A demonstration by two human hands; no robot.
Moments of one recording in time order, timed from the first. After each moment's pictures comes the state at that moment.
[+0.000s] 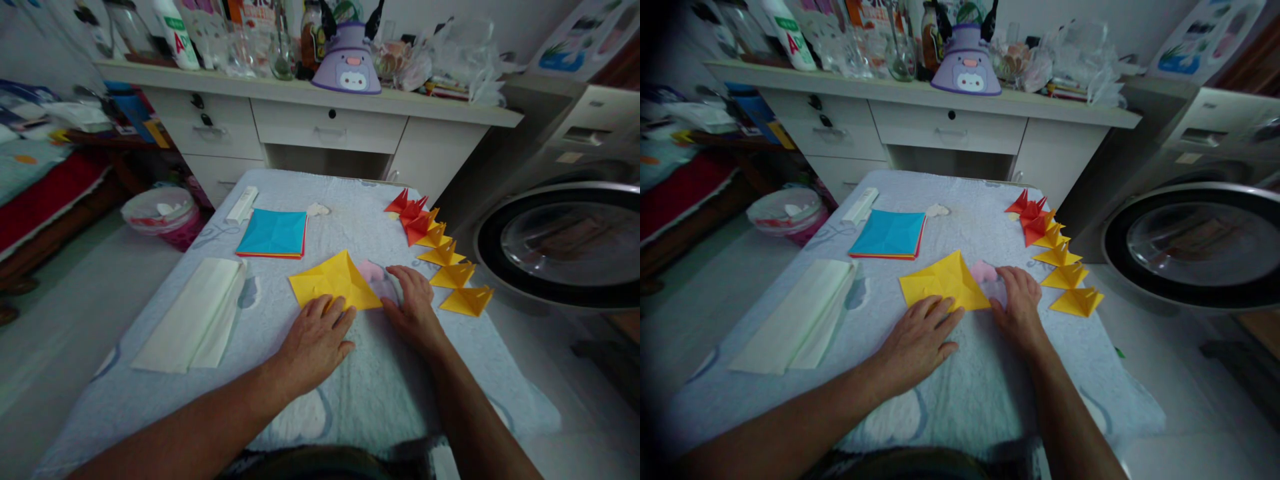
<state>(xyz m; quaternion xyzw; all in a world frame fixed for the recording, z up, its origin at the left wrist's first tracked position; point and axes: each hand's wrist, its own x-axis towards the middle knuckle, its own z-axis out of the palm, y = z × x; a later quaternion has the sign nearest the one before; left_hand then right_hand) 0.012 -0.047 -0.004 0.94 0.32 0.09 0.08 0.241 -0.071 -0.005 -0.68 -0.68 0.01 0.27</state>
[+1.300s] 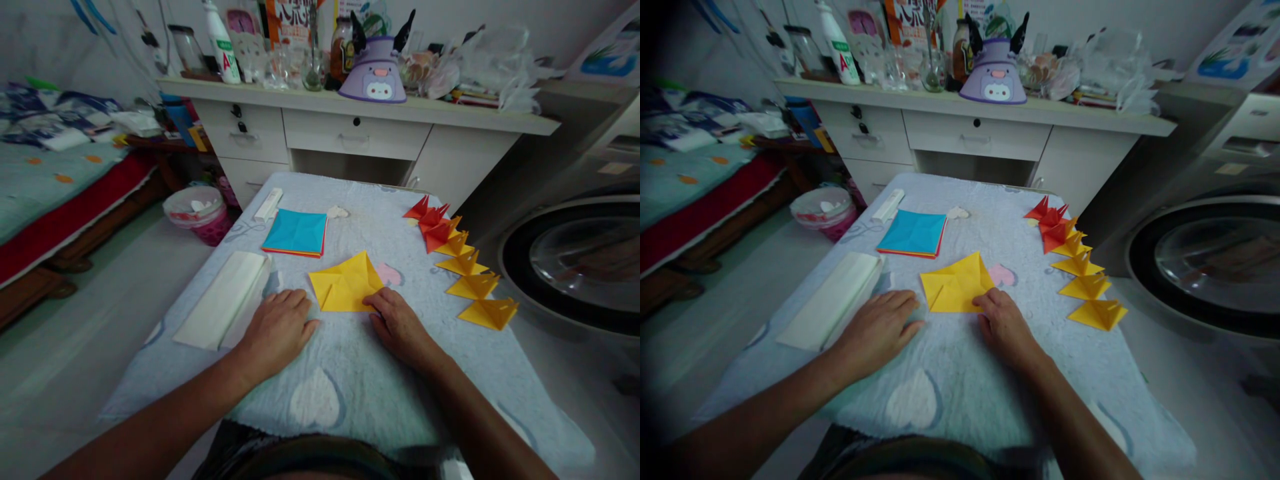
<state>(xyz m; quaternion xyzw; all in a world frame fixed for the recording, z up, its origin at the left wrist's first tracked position) -0.054 -0.030 0.029 0.89 0.45 0.05 0.06 0.204 -0.064 -0.006 -0.56 -0.79 0.15 0.21</state>
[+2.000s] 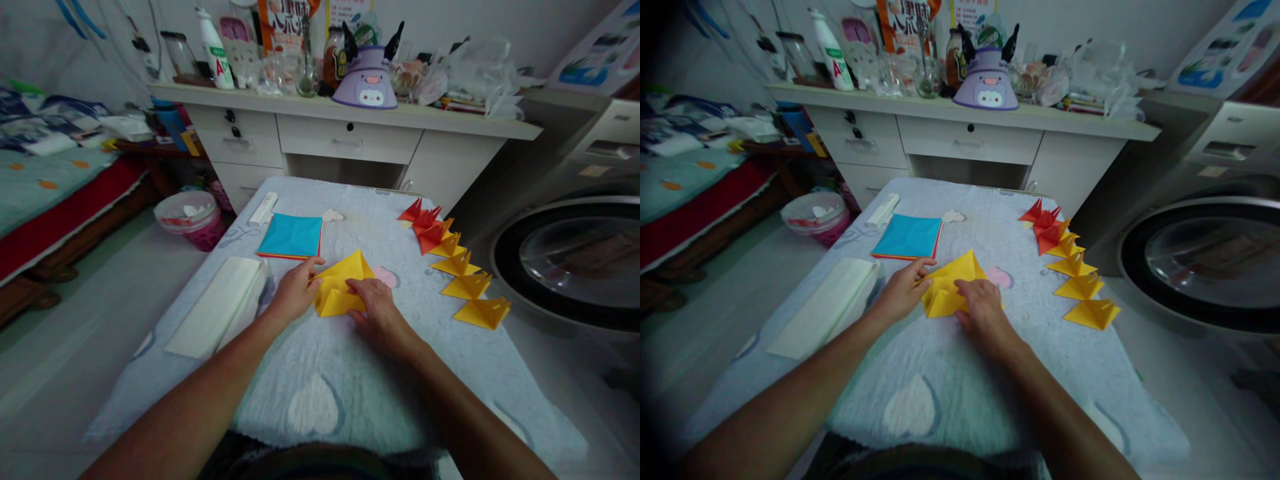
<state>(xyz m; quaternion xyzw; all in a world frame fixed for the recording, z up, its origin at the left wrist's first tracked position) -0.020 0.042 -0.009 0.76 0.47 0.30 0.33 0.178 -0.037 -0.003 -0.57 -0.78 0.10 0.23</state>
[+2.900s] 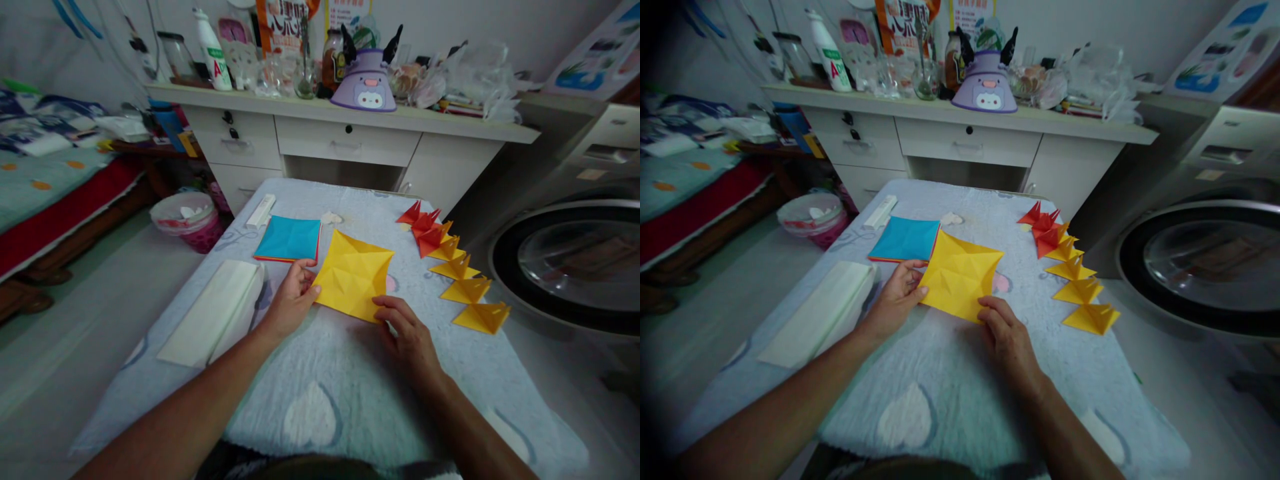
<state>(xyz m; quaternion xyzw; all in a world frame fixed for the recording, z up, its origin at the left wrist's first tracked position) -0.017 0.024 -0.007 0.56 0.39 0.44 0.59 0.204 -0.082 -0.005 -0.53 -0.75 0.04 0.40</state>
